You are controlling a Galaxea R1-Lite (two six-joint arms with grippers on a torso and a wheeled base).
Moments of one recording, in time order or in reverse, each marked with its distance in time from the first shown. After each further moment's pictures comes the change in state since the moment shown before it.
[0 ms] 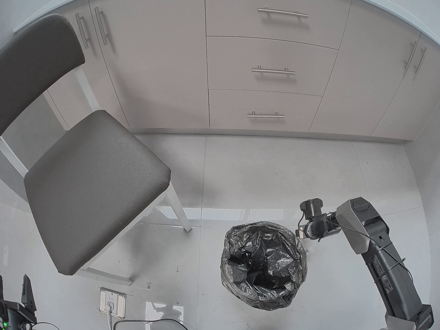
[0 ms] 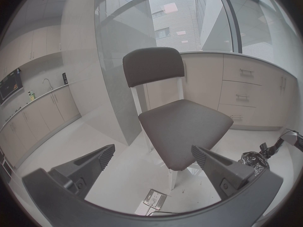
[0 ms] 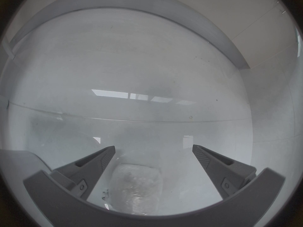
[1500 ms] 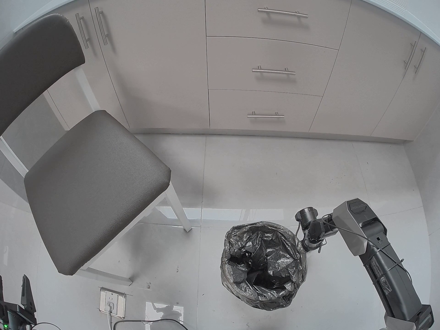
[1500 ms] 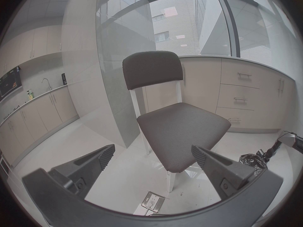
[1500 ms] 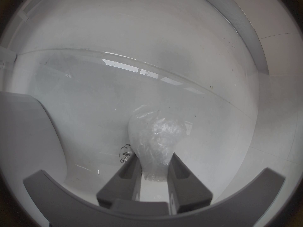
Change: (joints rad) left arm -0.015 -0.045 0.005 -0.002 -0.003 0.000; right arm 0.025 0.007 -0.001 0.277 0.059 -0.097
